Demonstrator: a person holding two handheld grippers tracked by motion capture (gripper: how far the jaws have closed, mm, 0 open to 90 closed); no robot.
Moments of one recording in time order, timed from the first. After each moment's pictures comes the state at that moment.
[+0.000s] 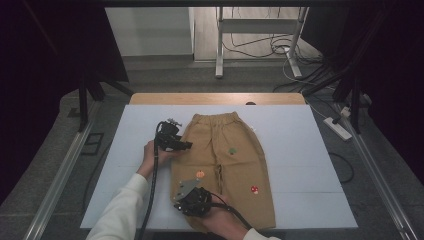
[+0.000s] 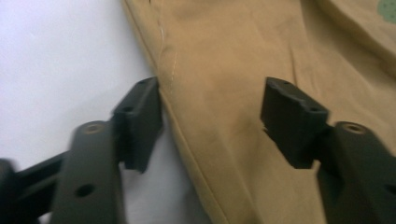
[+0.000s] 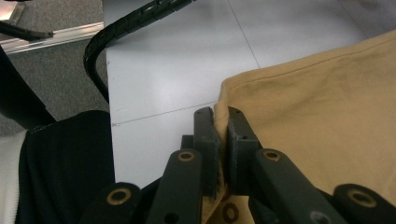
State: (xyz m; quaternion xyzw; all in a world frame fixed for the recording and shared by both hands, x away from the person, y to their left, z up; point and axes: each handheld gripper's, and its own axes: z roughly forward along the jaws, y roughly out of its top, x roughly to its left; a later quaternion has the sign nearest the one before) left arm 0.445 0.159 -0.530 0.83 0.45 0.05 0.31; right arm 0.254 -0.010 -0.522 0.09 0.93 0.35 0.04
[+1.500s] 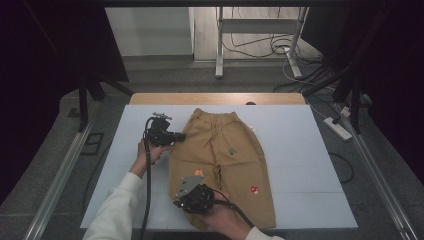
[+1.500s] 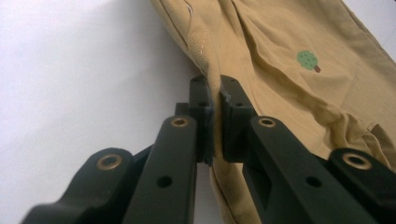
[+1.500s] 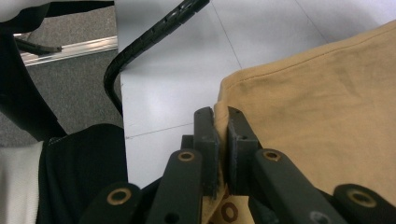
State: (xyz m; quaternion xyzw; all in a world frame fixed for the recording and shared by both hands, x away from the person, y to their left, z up) left arm 0.435 0.184 -0.501 0.80 0.45 0.01 0.40; right arm 0.255 -0.016 -0.501 0.08 0.92 0.38 0.04
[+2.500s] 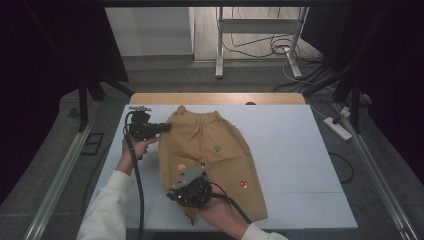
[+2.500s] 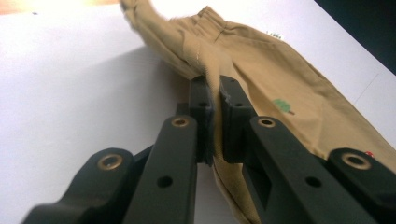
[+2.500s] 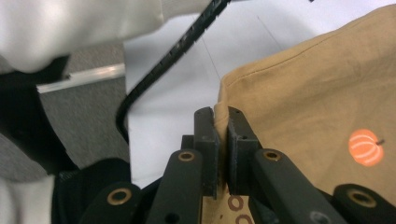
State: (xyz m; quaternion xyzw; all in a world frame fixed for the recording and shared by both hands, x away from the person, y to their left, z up) left arm 0.425 0.232 -0.473 0.75 0.47 0.04 0.46; right arm 0.260 -0.009 -0.473 0.08 0.90 0.43 0.03
